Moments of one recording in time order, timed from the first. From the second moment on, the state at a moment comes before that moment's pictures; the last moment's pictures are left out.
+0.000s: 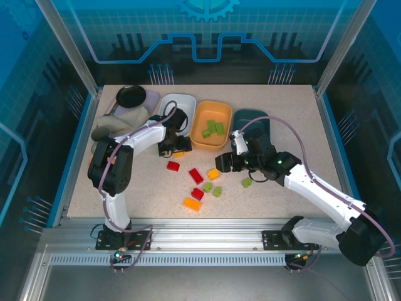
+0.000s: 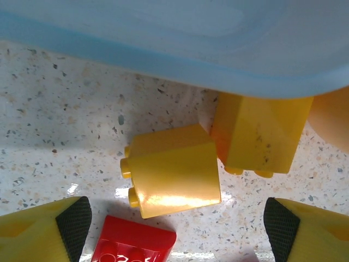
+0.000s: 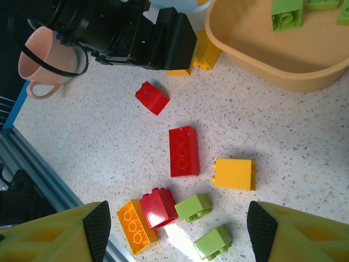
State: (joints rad) left arm -0.39 1.90 1.37 -0.81 0.00 -0.61; right arm 0.64 1.14 0.89 -0.48 -0.26 0.43
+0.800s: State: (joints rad) left arm -0.40 1.96 1.37 -0.79 -0.09 -0.62; right arm 0.64 1.14 0.89 -0.50 -0.24 0.44
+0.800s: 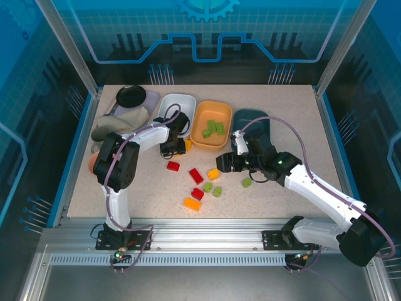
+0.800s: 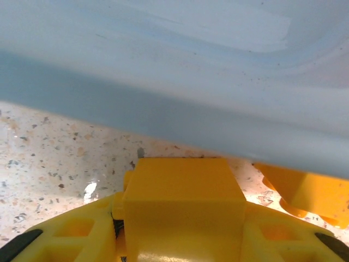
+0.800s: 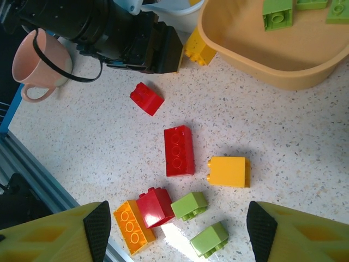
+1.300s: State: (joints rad) left arm -0.35 1.89 1.73 -0.95 -0.08 -0.64; right arm 0.61 1.14 0.92 -0.34 -0.13 0.48
